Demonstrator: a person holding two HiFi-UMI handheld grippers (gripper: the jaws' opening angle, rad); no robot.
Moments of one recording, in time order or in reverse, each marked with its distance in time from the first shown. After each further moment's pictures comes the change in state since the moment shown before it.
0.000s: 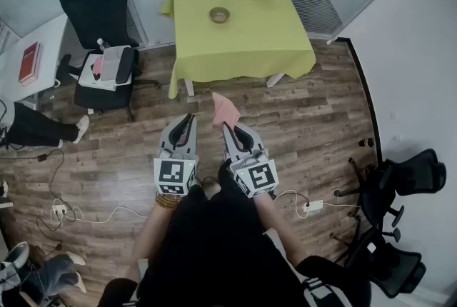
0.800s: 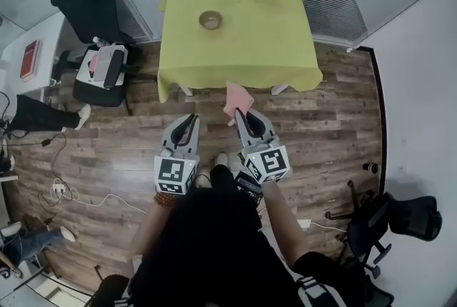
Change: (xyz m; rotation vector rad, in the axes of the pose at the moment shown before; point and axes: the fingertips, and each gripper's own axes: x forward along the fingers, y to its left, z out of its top) left arm 0.200 -0.081 -0.005 -0.004 0.116 0.055; right arm 0.043 -0.263 -0.022 0.106 0.042 0.063
